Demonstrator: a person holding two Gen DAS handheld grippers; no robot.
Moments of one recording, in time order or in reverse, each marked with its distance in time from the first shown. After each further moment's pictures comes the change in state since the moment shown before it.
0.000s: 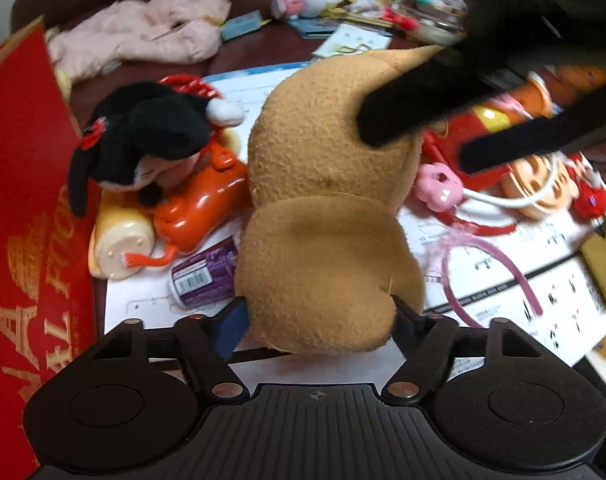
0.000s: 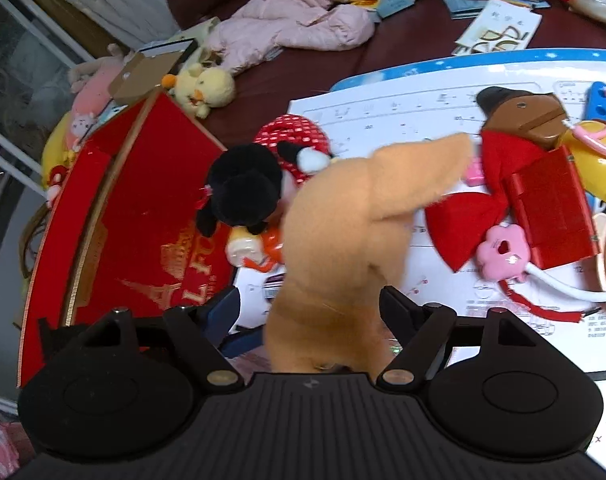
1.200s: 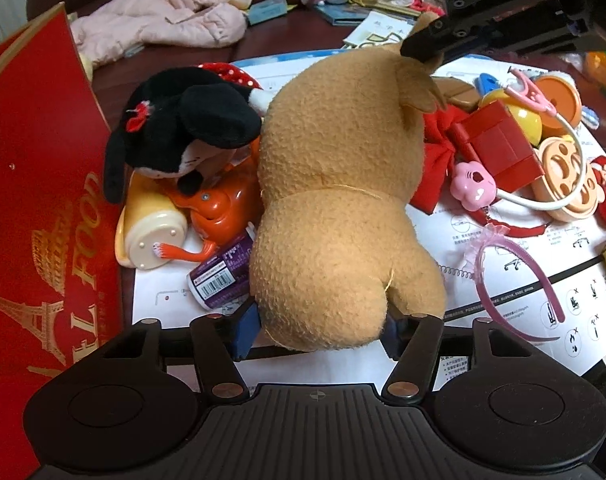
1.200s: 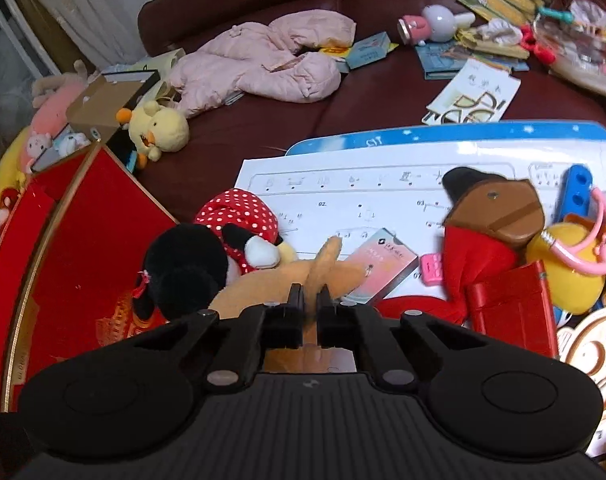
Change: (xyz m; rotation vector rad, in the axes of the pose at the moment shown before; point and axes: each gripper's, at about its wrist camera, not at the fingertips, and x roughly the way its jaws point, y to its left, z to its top) left arm -0.001 0.012 0.009 -0.013 0.054 0.063; right arm 0.022 -0.007 0.060 -0.052 -0.104 -0.111
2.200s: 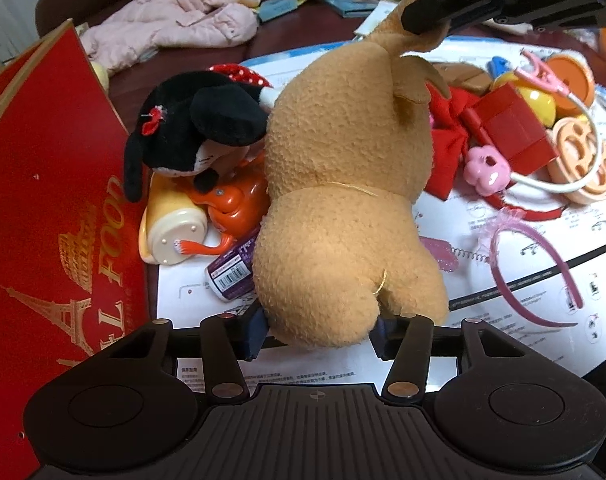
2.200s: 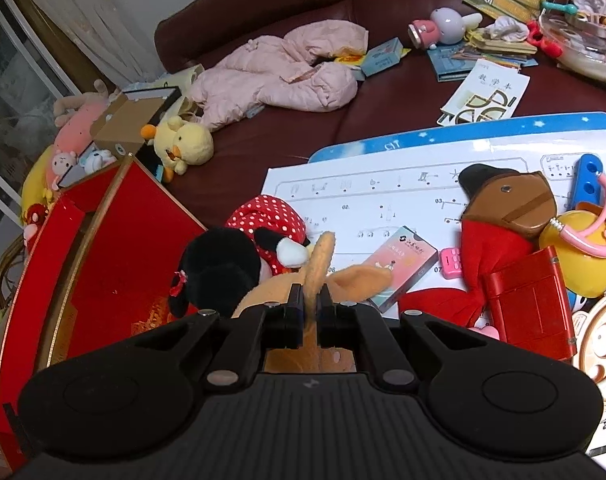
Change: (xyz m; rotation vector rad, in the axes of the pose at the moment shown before) left arm -0.009 -0.010 -0.002 0.037 0.018 0.084; right arm -0.024 0.004 -0.006 0.016 -0.046 0.078
